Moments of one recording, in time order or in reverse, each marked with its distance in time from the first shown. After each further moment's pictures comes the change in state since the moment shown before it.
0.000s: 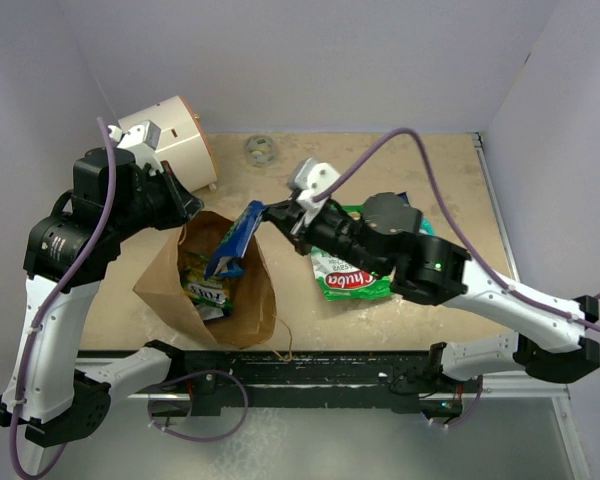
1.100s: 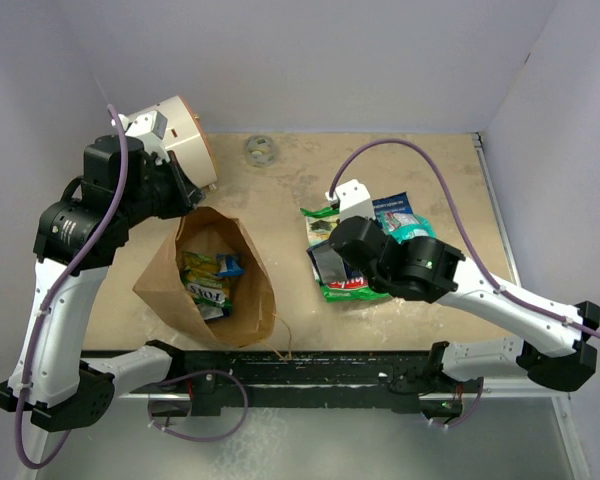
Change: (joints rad) left arm 0.000 0.061 0.037 0.015 -0.038 0.036; right arm -0.093 -0.029 -0.147 -0.687 0.530 0.463
